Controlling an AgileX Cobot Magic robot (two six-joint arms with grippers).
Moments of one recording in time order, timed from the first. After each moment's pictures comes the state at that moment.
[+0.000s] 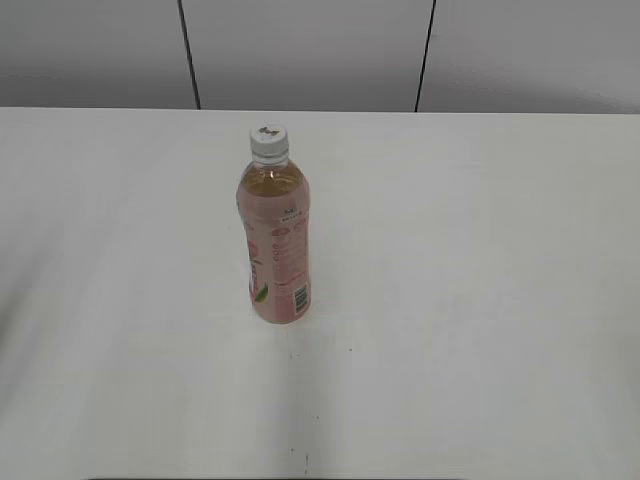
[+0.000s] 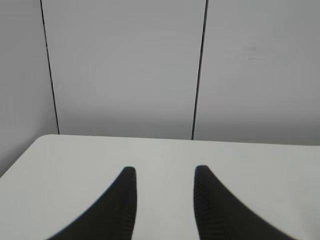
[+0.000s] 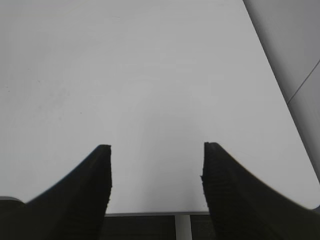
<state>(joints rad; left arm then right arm) -0.01 0.63 -0.14 -0.05 -0.40 0.01 0.02 -0.01 -0.51 -0.02 1.10 -0.12</state>
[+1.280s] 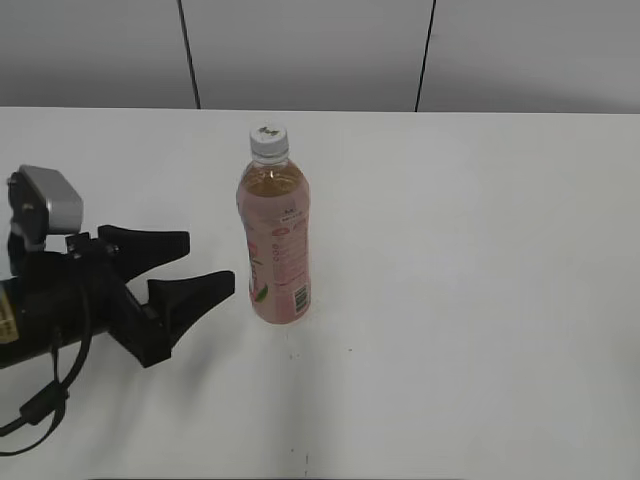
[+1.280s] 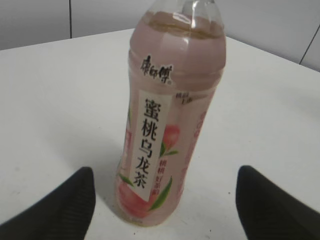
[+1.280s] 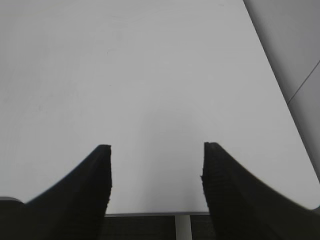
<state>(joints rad) -0.22 1.79 -0.31 0.75 -1.20 -0.29 0.02 -0.01 -0.51 -0.02 1.10 -0.12</state>
